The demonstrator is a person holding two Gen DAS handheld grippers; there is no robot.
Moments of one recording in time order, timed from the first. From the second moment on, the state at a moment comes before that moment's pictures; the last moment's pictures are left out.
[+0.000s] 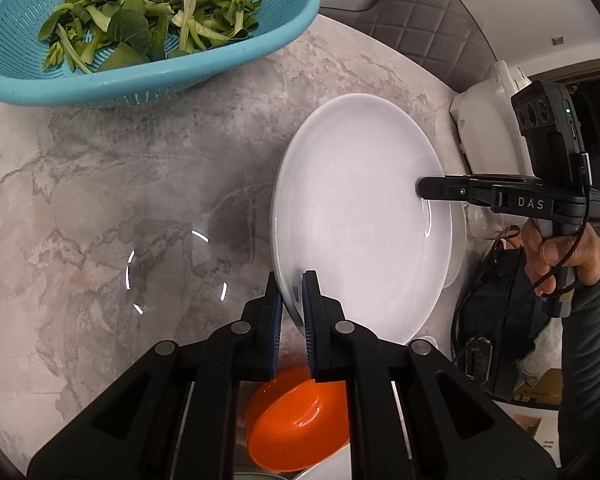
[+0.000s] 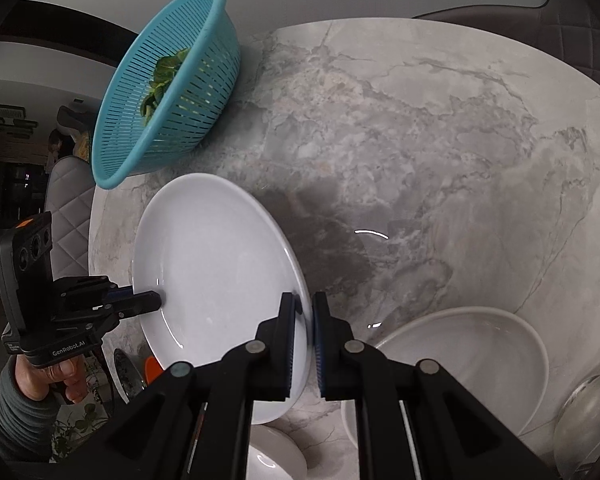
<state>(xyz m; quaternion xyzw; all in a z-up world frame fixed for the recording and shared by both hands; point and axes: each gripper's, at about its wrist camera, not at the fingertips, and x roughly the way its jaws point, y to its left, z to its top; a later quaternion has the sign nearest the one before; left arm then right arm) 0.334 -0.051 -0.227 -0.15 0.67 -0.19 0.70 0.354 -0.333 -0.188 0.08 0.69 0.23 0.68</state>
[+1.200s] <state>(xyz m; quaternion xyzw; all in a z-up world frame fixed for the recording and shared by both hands) -0.005 -0.069 -0.170 -0.10 0.66 -0.26 0.69 -0.012 -0.335 -0.174 0.18 0.66 0.18 0.71</state>
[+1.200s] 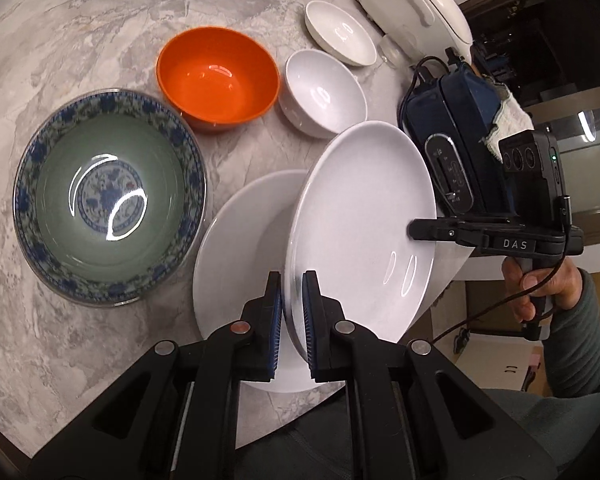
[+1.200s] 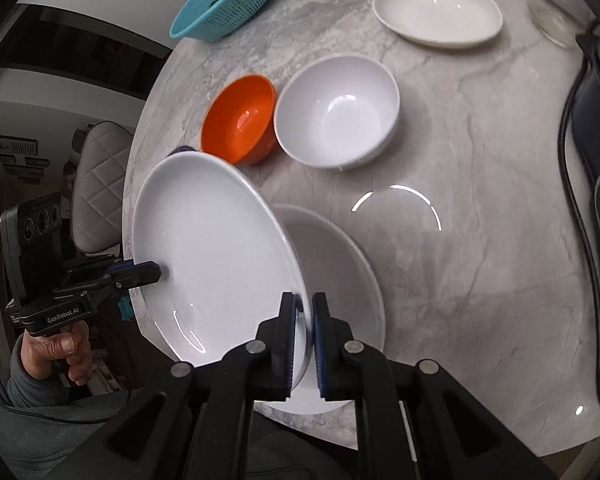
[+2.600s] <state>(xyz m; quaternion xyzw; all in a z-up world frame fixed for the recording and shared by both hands) -0.021 -0.089 -0.250 -0.04 0.66 -0.24 0.71 -0.043 -0.300 -0.237 0.10 0.68 0.13 0.72</state>
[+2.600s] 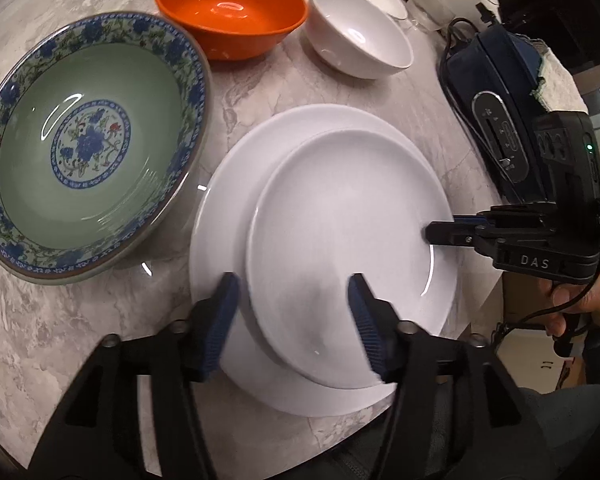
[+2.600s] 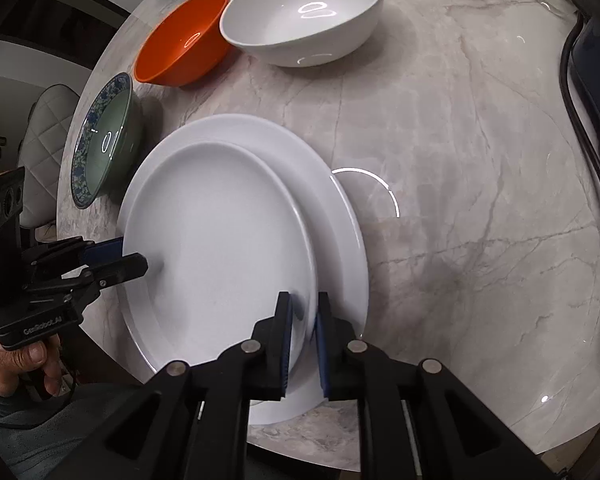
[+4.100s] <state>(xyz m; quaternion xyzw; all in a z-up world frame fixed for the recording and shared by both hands) 0.337 -0.161 -0.144 0.04 0.59 -0.34 0.73 0.153 -0.445 -0.159 0.25 0.51 -0.12 0.81</state>
